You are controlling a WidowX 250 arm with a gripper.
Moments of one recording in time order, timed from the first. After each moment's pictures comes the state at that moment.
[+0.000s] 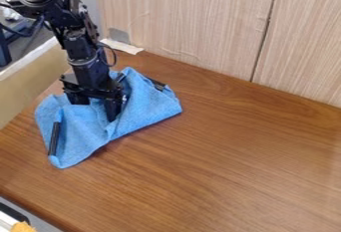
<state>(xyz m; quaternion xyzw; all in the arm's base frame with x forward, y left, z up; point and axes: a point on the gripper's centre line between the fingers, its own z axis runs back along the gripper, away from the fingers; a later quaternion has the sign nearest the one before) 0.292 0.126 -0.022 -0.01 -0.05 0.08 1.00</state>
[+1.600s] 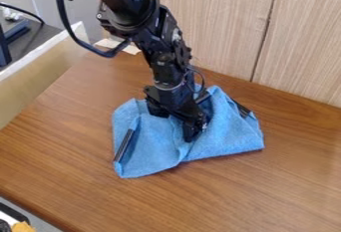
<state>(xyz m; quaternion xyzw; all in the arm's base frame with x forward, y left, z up) 0.297 -0.024 -0.024 -0.04 -0.07 -0.12 0.99</state>
